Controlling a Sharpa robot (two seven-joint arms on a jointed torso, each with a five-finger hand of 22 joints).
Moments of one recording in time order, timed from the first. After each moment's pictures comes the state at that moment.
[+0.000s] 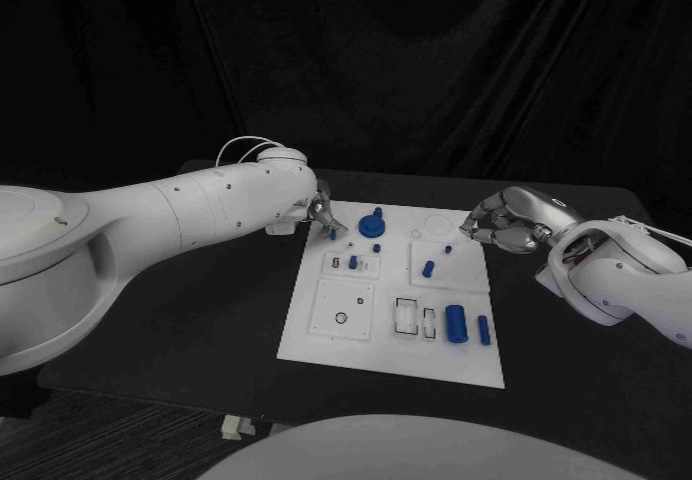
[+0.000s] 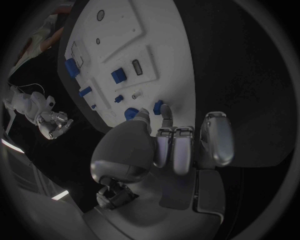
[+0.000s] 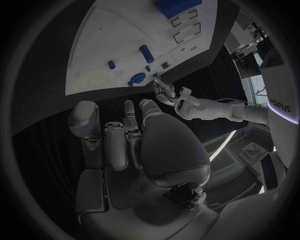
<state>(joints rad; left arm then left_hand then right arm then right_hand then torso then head) 1.32 -0.40 -0.21 0.91 -1.13 0.27 -0.44 1.14 0.08 -0.08 0.25 0.13 0.92 0.04 0.36 1.28 1.46 -0.04 1.56 1.31 1.46 -0.09 1.55 1.31 0.06 1.43 0.03 1.27 1.29 1.25 -0.96 -0.21 1.60 -1.32 -0.49 -0.10 1.37 0.04 -0.05 0.25 0.58 0.95 0.09 0.27 0.32 1.47 0.02 1.57 1.32 1.47 -0.05 1.43 1.30 0.09 1.39 0.06 0.97 1.29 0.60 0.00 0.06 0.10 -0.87</state>
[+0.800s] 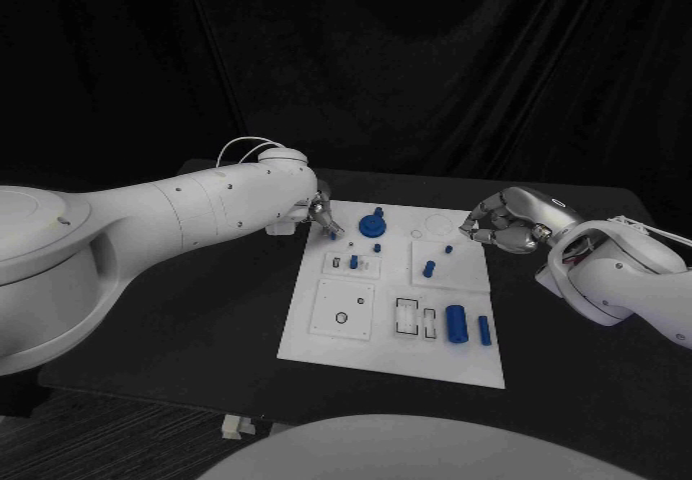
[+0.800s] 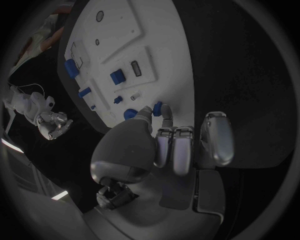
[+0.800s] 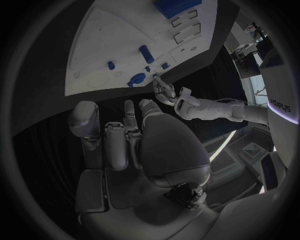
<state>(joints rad) 1.32 -0.40 -0.21 0.90 -1.13 0.28 -0.45 1.19 0.09 -0.06 0.23 0.24 0.92 0.04 0.33 1.28 1.46 -0.04 1.56 1.31 1.46 -0.08 1.55 1.31 0.06 1.43 0.03 1.27 1.29 1.25 -0.96 -0.21 1.60 -1.32 -0.49 -0.10 1.37 0.04 -0.05 0.25 0.58 0.95 0.09 0.27 0.32 1.47 0.02 1.57 1.32 1.47 -0.05 1.43 1.30 0.09 1.39 0.06 0.97 1.29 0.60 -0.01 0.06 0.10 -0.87</state>
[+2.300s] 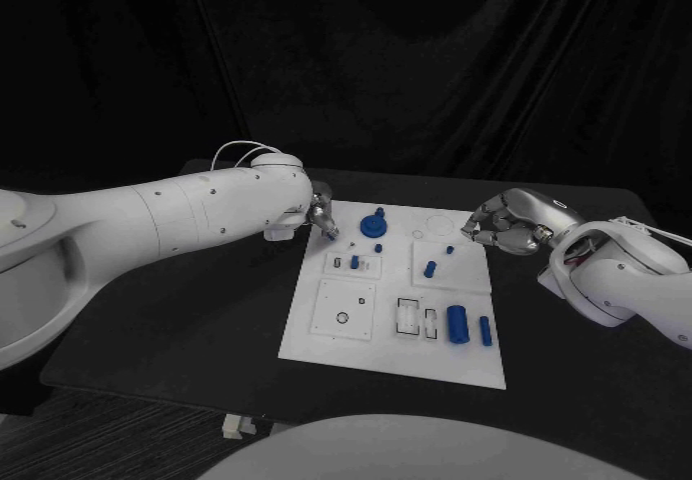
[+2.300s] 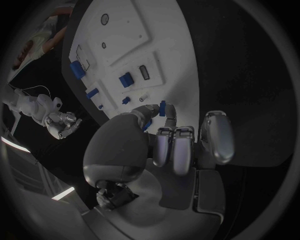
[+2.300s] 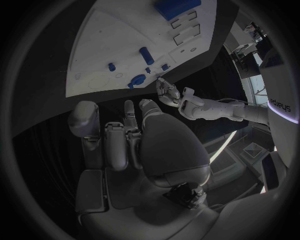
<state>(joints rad) 1.33 -0.49 -0.21 1.06 -1.13 0.20 -0.45 1.17 -0.08 0.44 0.10 0.45 0.94 0.06 0.31 1.28 1.46 -0.04 1.53 1.31 1.46 -0.08 1.55 1.31 0.06 1.43 0.03 1.25 1.29 1.25 -0.96 -0.21 1.60 -1.32 -0.47 -0.10 1.37 0.04 -0.05 0.25 0.58 0.95 0.09 0.27 0.32 1.47 0.02 1.57 1.32 1.47 -0.05 1.43 1.30 0.09 1.39 0.06 0.97 1.29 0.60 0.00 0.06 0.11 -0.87</state>
